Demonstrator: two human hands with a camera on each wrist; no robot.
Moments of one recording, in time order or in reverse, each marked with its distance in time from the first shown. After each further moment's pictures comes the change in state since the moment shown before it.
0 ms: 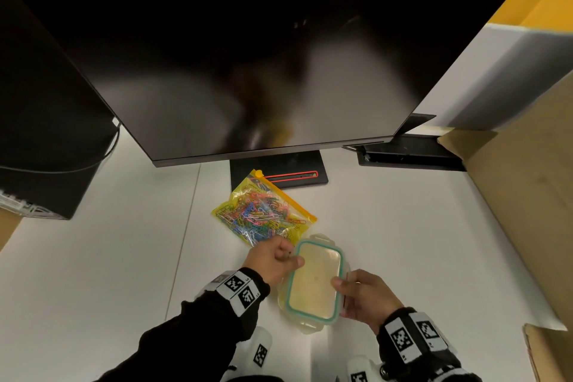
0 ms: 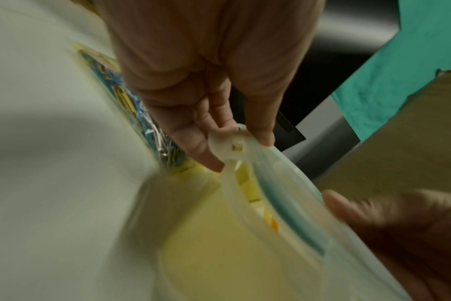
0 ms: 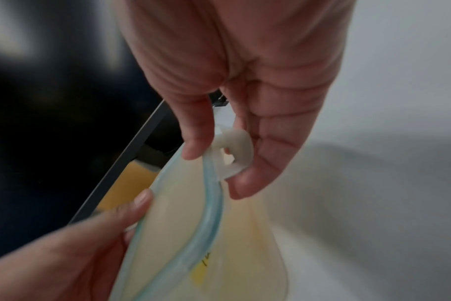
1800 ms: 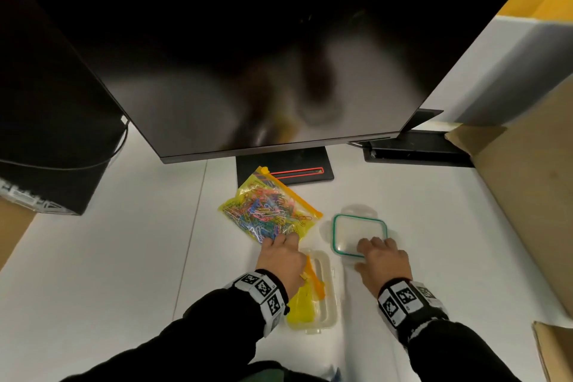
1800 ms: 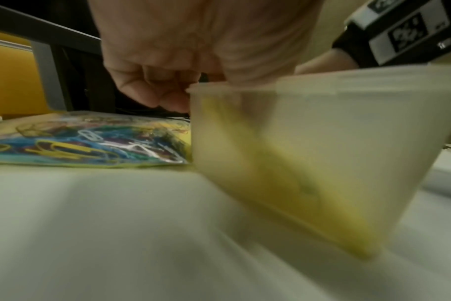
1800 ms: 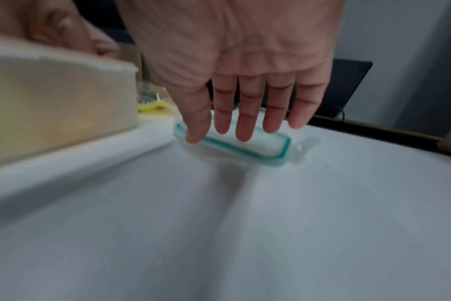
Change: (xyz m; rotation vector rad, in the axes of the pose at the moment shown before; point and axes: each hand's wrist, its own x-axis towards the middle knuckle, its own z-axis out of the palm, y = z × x) left_hand -0.012 0.012 0.012 1.156 -0.124 0.279; right_hand 0.038 -0.017 -0.016 -1.478 0.359 -0.484
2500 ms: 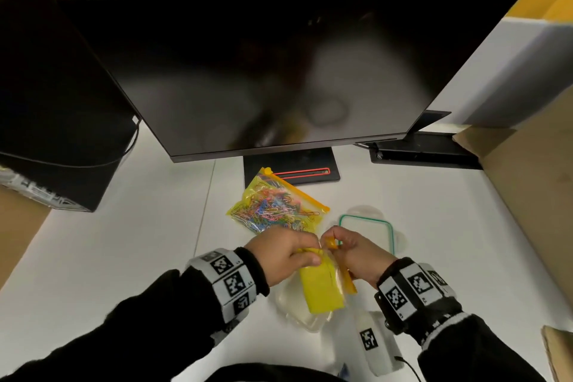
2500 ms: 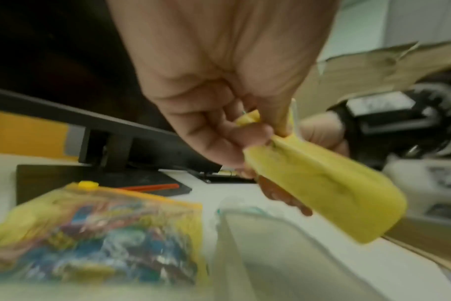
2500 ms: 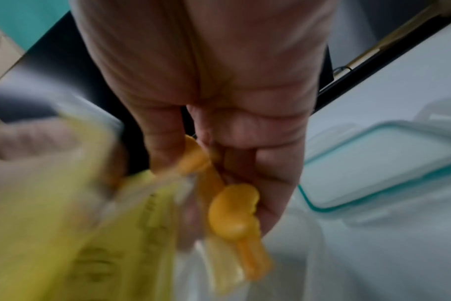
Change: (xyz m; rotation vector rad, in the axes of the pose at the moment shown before) left_hand -0.032 -0.027 -0.063 -0.638 0.036 0.261; right_hand -0.006 -0.052 -0.049 1.114 -0.499 -0.083
